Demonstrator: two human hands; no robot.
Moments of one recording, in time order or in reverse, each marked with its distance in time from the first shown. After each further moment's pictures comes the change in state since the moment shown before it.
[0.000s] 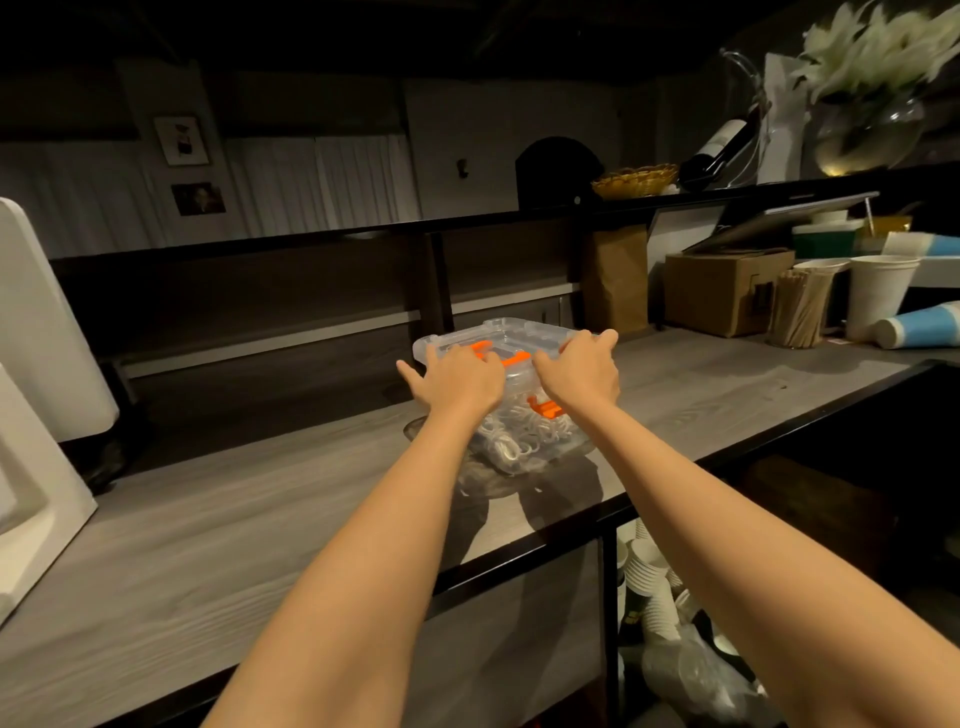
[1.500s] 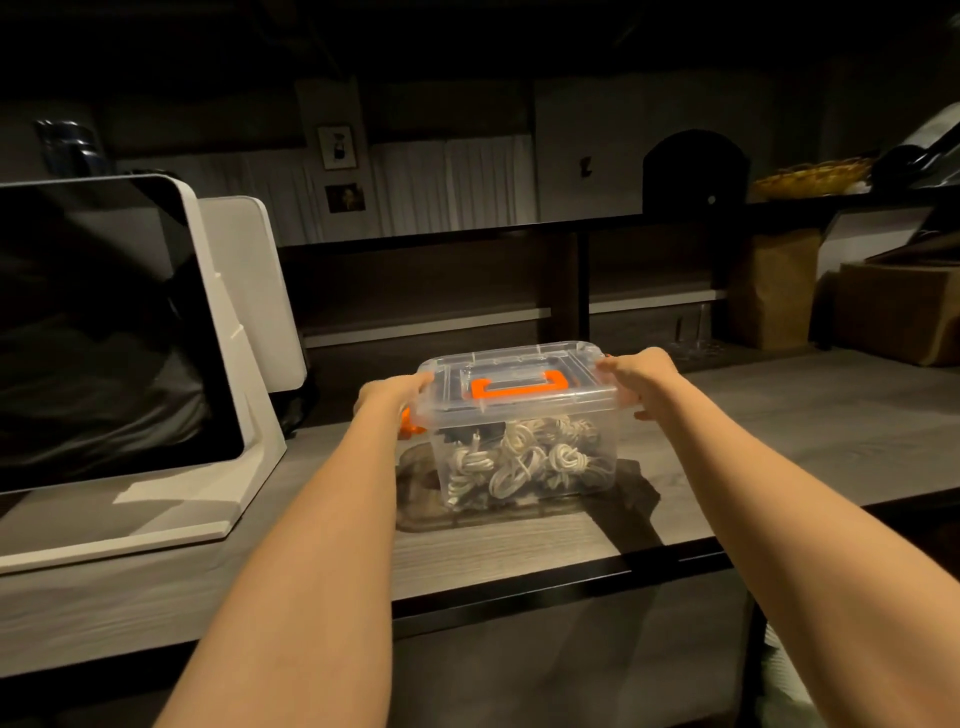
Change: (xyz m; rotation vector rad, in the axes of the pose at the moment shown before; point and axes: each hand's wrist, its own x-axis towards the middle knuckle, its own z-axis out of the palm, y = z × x) left_hand -0.015 -0.182 -0.102 -0.715 -0.053 -0.741; right_hand -0.010 -0.065 0.045 0.331 -0.462 0.205
